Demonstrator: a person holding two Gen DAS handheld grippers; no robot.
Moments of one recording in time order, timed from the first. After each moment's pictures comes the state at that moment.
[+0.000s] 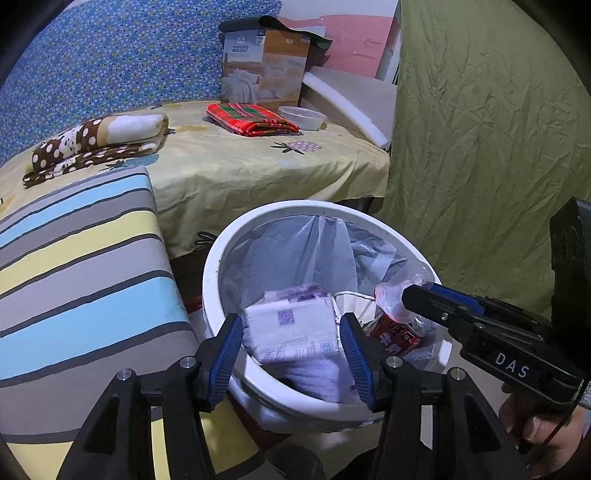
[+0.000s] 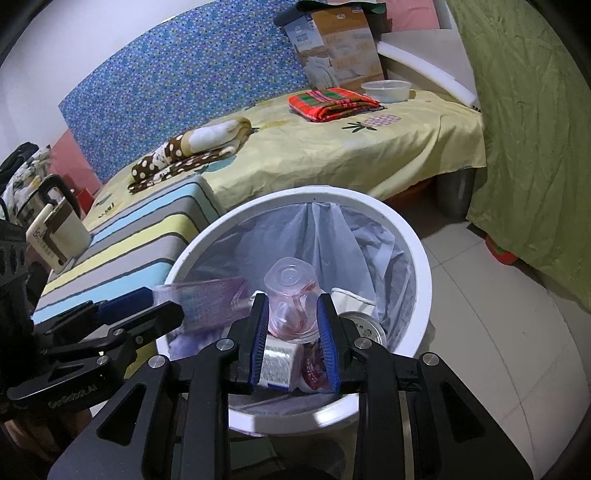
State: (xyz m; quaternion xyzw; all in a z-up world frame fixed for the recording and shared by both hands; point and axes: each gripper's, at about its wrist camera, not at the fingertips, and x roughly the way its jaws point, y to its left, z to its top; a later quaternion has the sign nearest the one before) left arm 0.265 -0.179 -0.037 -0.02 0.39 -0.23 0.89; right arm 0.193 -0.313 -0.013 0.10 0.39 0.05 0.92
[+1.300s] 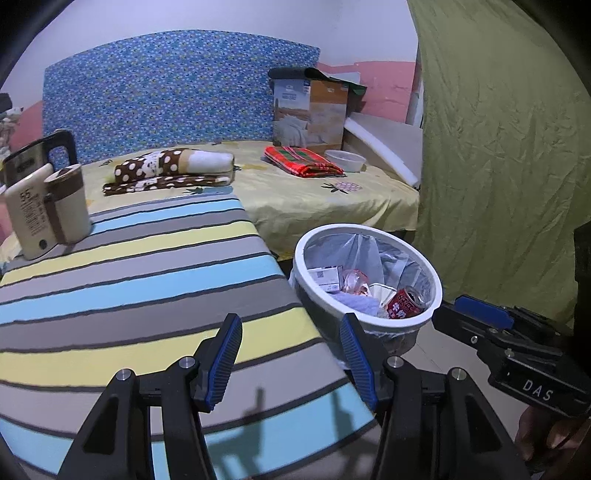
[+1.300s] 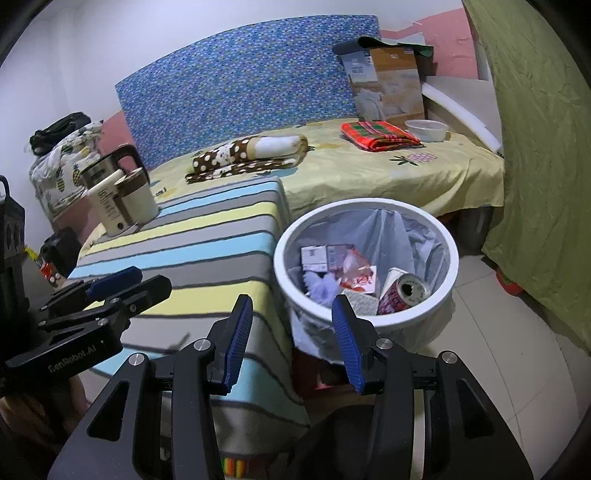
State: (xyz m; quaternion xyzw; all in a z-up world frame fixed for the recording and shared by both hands) left arm 0.128 -0.086 0.018 -0.03 0.32 -0.13 0.94; right arm 0.108 -0.245 0.023 0.04 0.34 0.11 0.93
